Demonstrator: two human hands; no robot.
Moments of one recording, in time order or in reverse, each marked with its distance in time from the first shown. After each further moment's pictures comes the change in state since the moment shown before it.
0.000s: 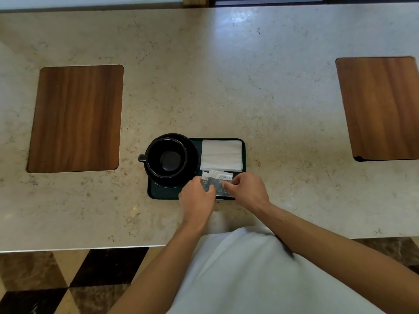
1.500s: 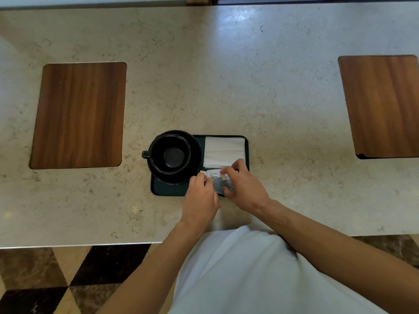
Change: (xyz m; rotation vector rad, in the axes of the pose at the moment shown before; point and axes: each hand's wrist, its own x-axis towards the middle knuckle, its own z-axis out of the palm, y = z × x) left_hand -0.004 -0.027 0.001 0.408 -0.009 0.535; right_hand -0.001 0.007 0.010 -0.262 0.020 -0.446
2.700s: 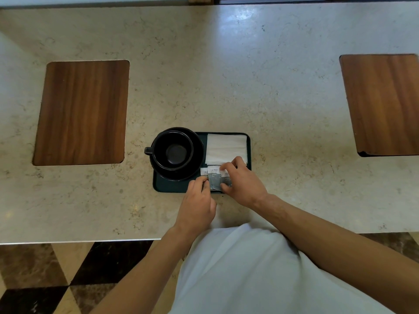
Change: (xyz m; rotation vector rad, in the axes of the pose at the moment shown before) left_hand -0.024 -0.016 -0.001 -0.076 -0.048 0.058; right_hand 0.006 -0.008 0.002 0.000 -0.024 -0.005
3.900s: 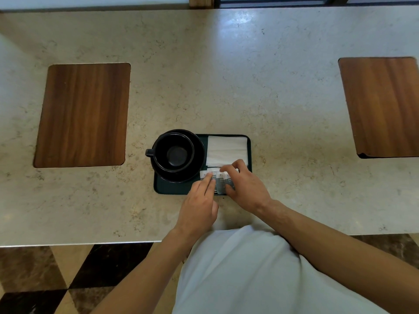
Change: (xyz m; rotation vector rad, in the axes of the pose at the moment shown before) left_hand 0.001 -0.001 0.001 0.079 -0.037 0.059; right_hand -0.010 0.003 0.000 0.021 0.077 -0.059
